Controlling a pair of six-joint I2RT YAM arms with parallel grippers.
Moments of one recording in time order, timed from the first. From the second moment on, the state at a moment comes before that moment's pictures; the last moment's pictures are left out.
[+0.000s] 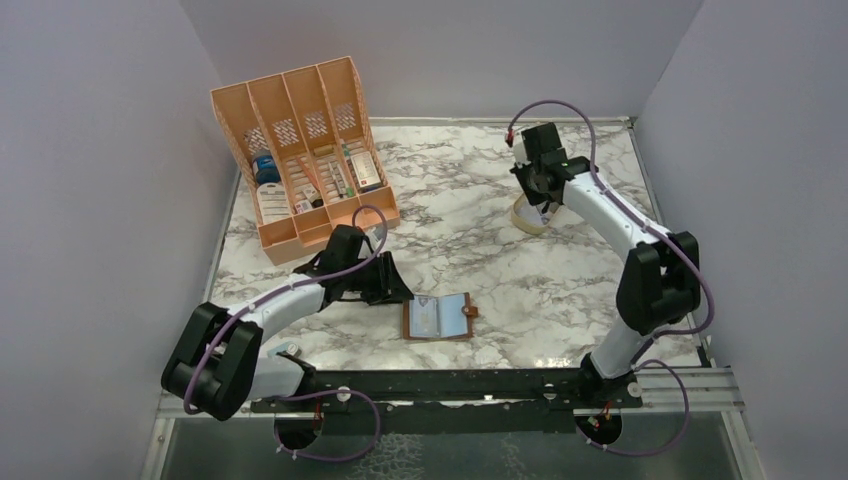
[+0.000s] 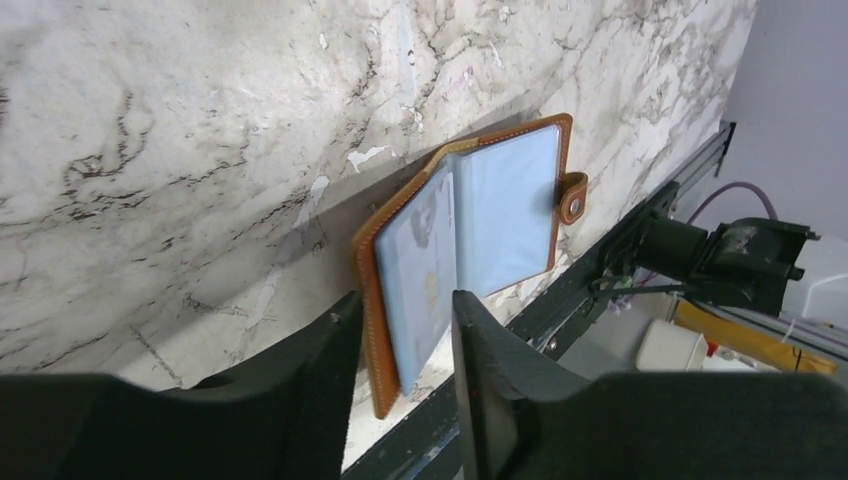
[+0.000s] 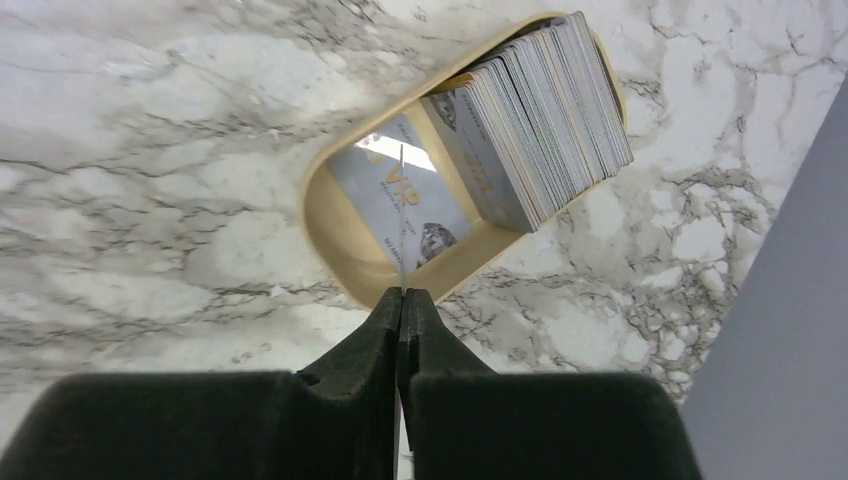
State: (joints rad) left arm -0.45 1.29 0.52 -0.10 0.58 -0.71; right arm 0.33 1.74 1.40 -0.59 0.28 -0.25
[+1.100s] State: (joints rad) left arm -0.45 1.05 0.54 0.19 0.66 -0.91; right arm 0.43 1.00 0.59 0.18 -0.88 0.73
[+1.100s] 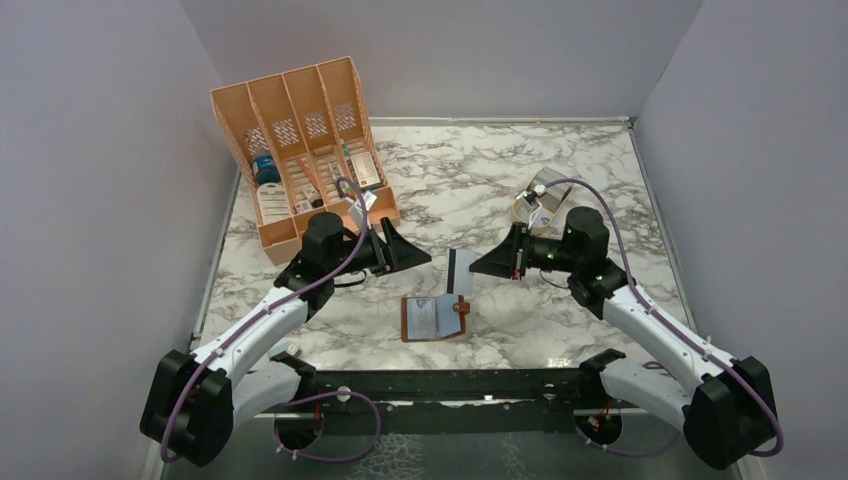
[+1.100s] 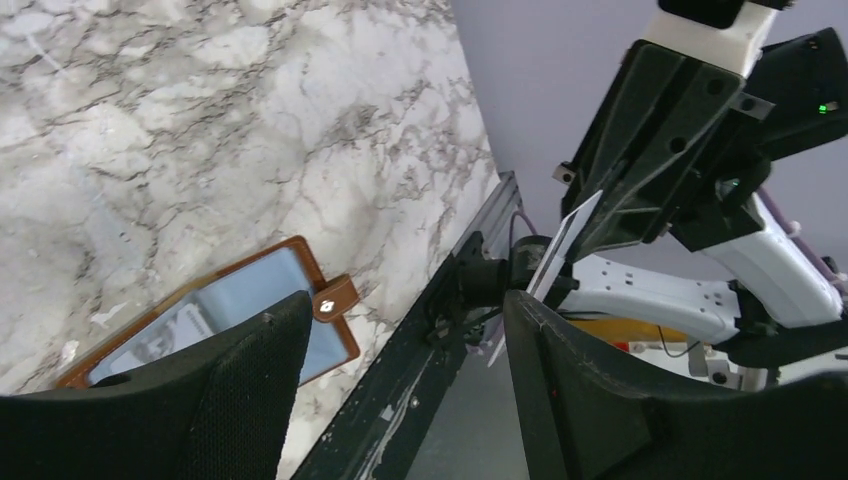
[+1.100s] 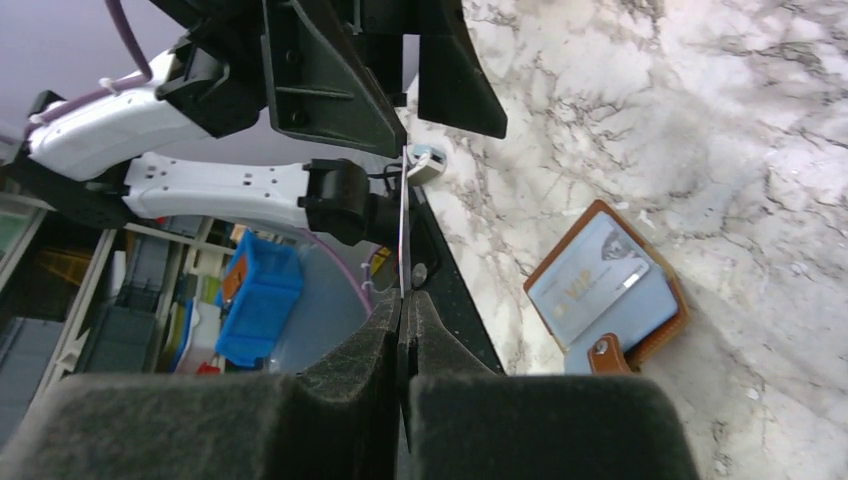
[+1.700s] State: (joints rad) left arm -0.46 1.05 0.54 0.32 0.77 -1.00; right arm 0.52 1.09 0.56 0.40 -0.92 0.87
